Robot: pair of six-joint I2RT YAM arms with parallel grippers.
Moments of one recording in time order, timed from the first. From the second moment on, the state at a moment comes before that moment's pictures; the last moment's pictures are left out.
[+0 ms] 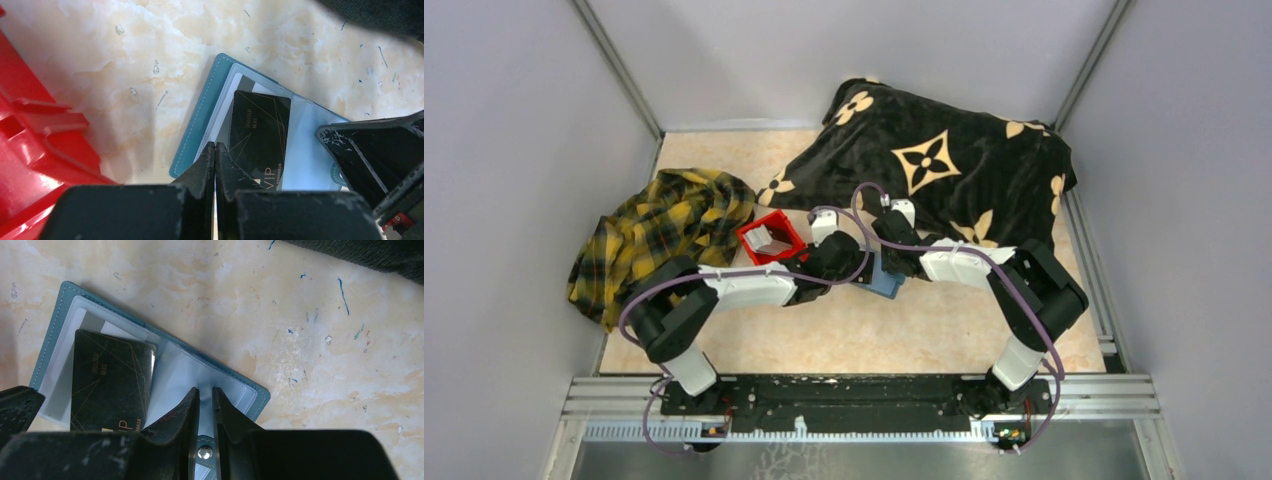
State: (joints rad) left arm -0.92 1.66 0.84 0.06 -0.55 -0.79; right arm 0.70 1.67 0.89 -0.16 0.30 0.52
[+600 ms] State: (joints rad) left arm -0.89 1.75 0.91 0.07 -0.49 -0.75; right arm 0.70 1.67 0.89 -0.15 0.30 0.51
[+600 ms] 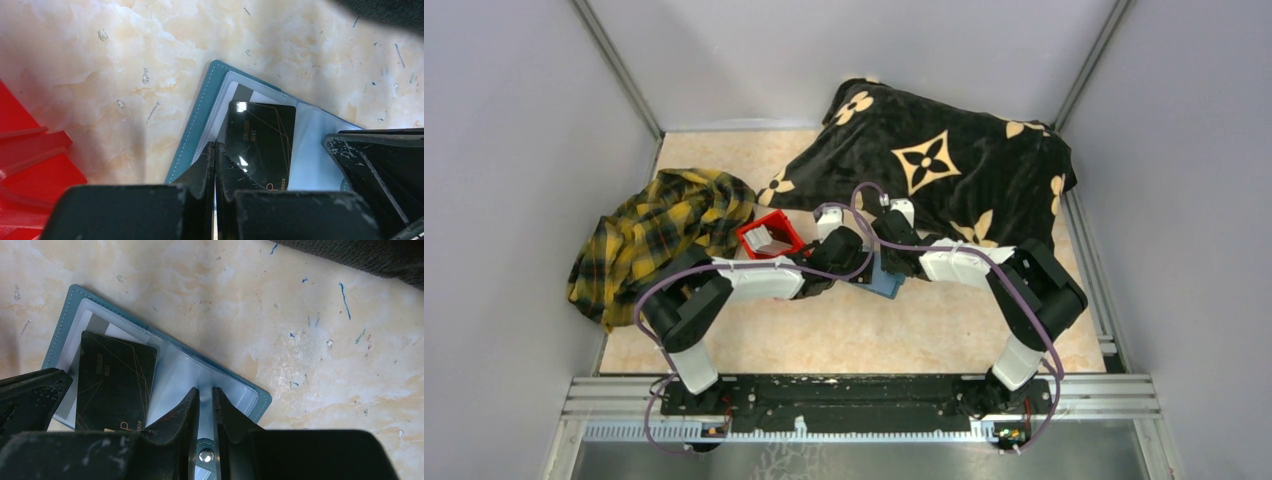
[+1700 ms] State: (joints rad) left arm -0.86 1.80 0.91 0.16 -0.42 -0.75; right arm 0.70 1.68 0.89 -0.14 0.30 0.50
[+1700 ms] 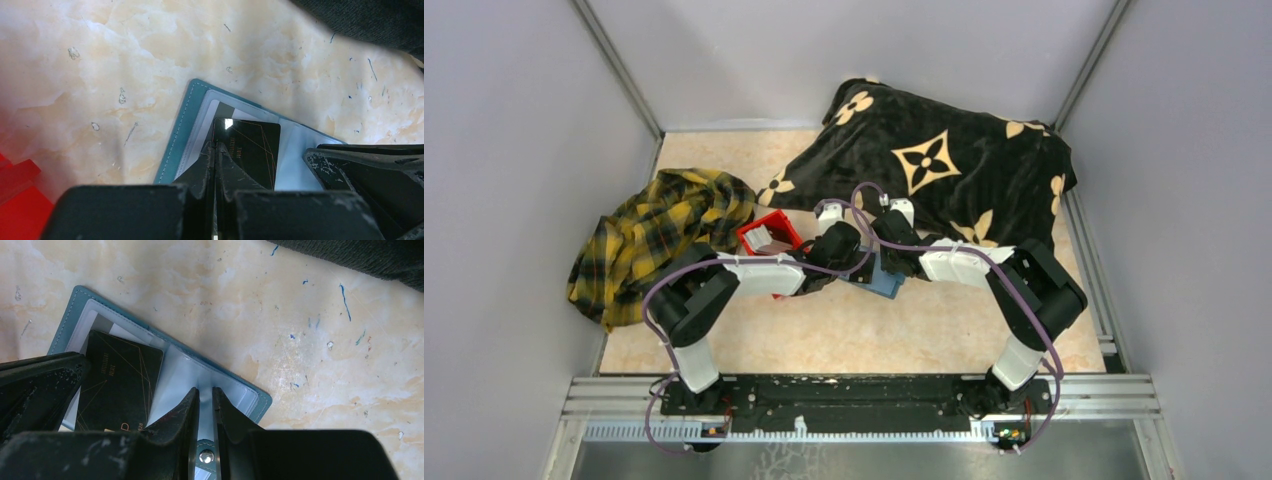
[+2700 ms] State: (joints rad) left arm -0.85 1.80 0.91 0.18 -0.37 -0.76; right arm 0.70 1.68 0.89 -0.14 0.30 0.51
